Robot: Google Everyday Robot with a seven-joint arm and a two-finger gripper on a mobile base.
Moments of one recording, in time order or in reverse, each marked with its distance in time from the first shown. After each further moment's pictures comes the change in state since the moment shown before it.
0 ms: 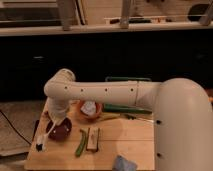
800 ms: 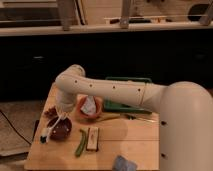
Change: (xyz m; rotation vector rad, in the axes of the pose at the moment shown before) arm 0.040 0.006 -0.009 0.043 -0.037 0.056
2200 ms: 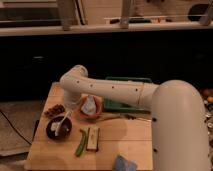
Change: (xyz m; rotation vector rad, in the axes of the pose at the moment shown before) arm 0.050 0.006 0.024 -0.048 0.103 0.082
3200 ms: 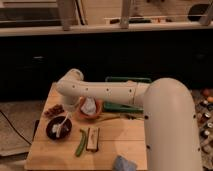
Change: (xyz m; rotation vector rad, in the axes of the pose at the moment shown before) arm 0.002 0.002 0.023 -0.036 0.051 0.016
